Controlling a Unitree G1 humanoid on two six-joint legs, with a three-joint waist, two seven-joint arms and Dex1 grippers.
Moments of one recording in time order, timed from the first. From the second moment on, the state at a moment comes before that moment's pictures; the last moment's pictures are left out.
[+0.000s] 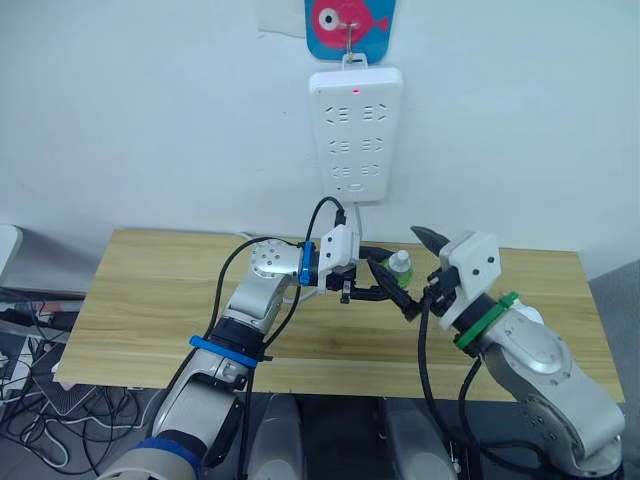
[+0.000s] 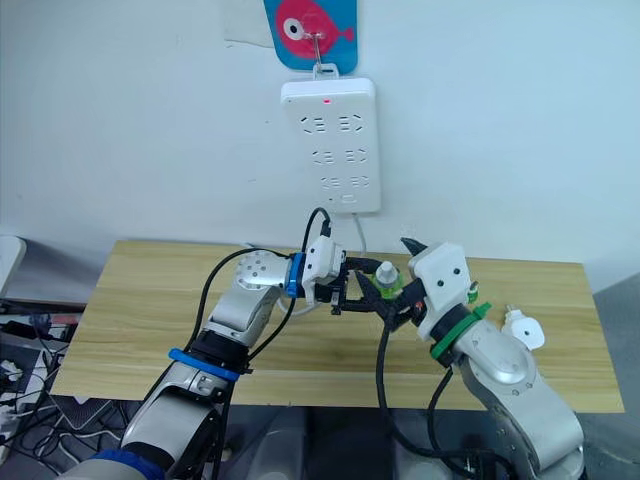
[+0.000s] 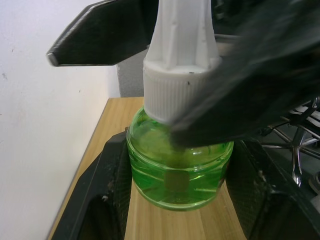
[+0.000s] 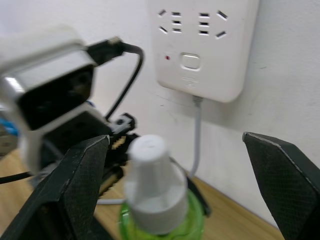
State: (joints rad) left arm -0.68 0.24 -0.25 0.34 -0.24 -0.11 -1.30; right arm -0.13 -0.36 0.12 -0.84 0.31 0.72 0.21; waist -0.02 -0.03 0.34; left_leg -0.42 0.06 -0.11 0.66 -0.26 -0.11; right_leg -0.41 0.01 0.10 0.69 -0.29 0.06
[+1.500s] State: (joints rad) left arm -0.70 0.24 -0.25 0.36 -0.24 -0.12 -1.31; right arm -0.13 -0.37 0.04 -0.92 0.51 0.78 0.21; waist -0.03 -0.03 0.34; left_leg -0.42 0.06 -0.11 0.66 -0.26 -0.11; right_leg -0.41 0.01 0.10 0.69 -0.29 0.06
